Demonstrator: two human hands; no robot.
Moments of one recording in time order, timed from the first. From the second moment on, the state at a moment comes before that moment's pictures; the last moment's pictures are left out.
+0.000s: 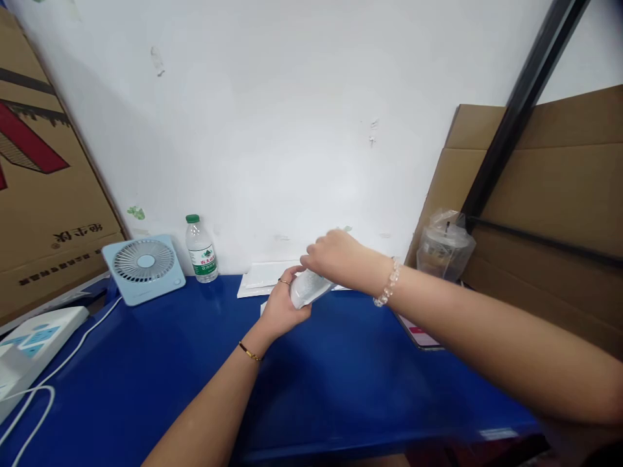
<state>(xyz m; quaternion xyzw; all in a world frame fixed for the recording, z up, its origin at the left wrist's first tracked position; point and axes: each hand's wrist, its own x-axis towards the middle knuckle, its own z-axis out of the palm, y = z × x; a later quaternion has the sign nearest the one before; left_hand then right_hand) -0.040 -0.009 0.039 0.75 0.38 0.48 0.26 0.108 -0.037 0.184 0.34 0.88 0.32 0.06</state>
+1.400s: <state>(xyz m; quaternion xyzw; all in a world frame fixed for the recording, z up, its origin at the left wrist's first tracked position) -0.039 -0.037 0.050 0.62 0.26 0.56 0.48 0.149 -0.053 0.164 0.31 0.86 0.15 -0.38</state>
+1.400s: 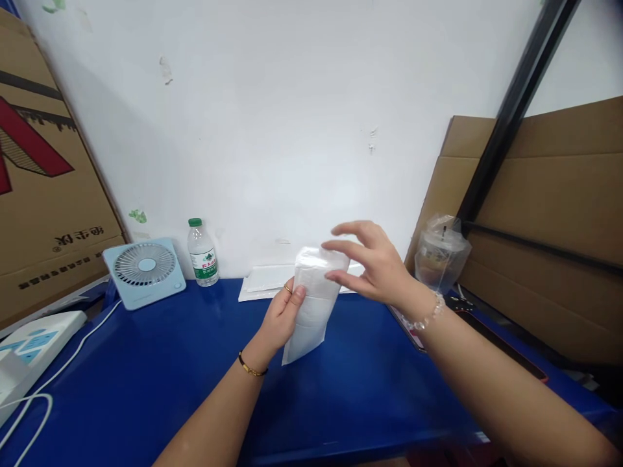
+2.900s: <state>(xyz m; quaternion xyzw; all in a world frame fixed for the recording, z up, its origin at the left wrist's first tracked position) -0.057 0.036 0.000 0.06 0.41 0.60 0.69 0.124 0.118 0.031 0.70 0.66 -0.12 -0.26</state>
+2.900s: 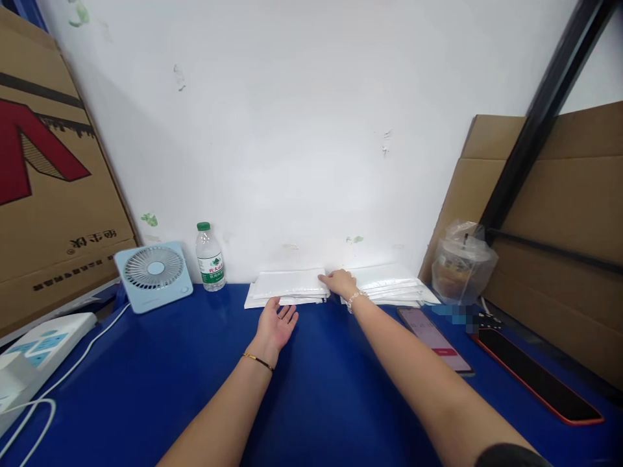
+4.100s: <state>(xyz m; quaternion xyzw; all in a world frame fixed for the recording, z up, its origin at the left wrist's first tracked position) 0.003 -0.012 0.053 0.55 0.25 0.69 0.39 0.100 -0.007 -0.010 0.34 0.09 -0.77 -0.53</state>
